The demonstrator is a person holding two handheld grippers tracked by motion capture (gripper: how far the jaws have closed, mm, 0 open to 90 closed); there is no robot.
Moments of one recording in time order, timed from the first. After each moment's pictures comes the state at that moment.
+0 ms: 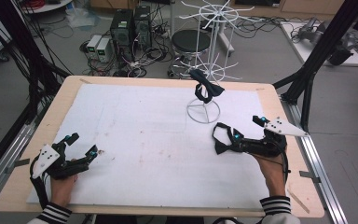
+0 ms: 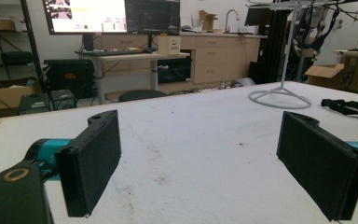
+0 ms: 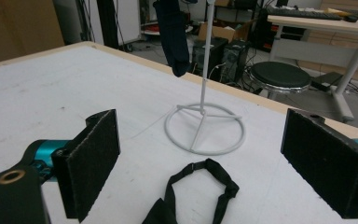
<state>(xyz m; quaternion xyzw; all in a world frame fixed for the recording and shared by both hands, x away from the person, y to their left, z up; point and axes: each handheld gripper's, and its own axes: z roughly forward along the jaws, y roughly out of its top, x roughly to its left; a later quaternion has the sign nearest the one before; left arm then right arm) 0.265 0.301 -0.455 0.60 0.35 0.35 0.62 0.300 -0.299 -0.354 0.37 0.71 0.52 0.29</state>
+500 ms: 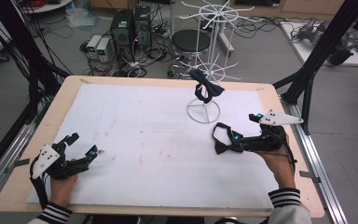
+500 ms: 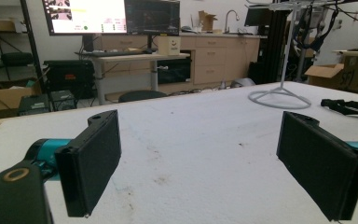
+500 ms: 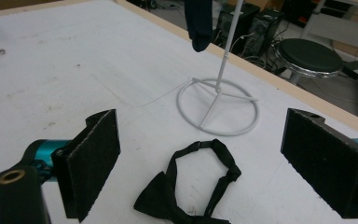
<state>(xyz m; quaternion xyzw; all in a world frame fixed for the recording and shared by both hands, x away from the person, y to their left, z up) 0.265 0.301 -0.455 0.60 0.35 0.35 0.62 0.316 -0.299 -0.339 0.33 0.78 0.46 0.25</state>
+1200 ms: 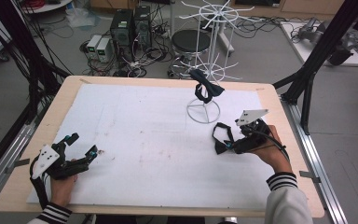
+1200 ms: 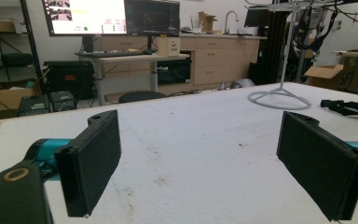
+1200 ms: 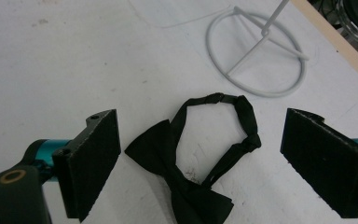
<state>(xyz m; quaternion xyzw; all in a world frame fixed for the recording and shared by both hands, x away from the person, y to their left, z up) 0.264 0.301 -0.456 0.60 0.35 0.35 0.63 0.351 -0.275 -0.360 0.24 0.90 0.32 0.20</state>
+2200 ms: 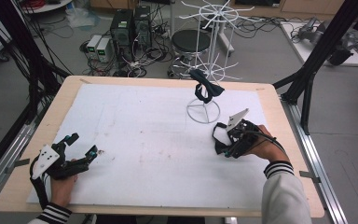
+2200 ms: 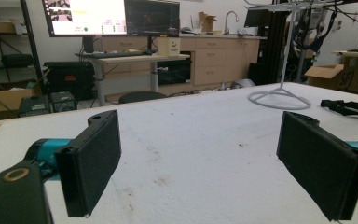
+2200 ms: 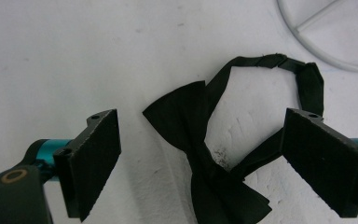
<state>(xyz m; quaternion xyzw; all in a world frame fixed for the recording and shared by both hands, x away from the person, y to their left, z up) 0.264 0.301 -0.456 0.60 0.35 0.35 0.62 0.375 -0.261 -0.387 0.18 0.95 0.23 0.10</state>
